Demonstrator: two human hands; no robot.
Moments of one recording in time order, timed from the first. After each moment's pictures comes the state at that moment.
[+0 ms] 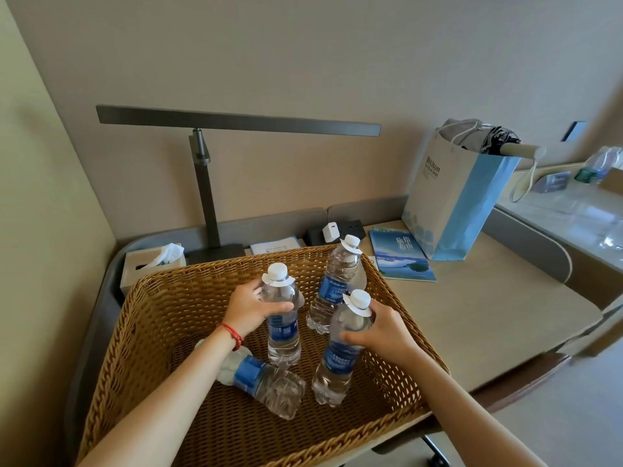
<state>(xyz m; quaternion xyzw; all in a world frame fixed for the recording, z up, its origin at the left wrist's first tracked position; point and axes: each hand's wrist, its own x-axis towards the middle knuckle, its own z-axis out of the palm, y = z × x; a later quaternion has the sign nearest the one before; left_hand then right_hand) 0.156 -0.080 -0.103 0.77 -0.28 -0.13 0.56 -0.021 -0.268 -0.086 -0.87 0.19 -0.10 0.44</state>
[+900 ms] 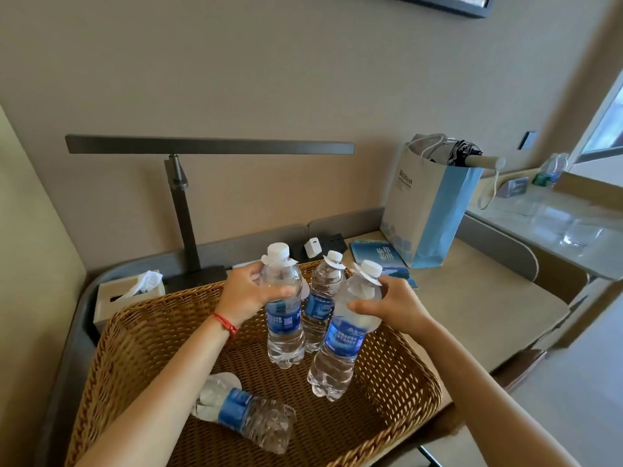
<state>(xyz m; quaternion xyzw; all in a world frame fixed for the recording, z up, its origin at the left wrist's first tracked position) 0.161 -0.102 -0.033 0.73 -0.36 -0.11 0.57 -0.020 -0.292 -0.017 -0.85 0.18 -0.16 0.47</state>
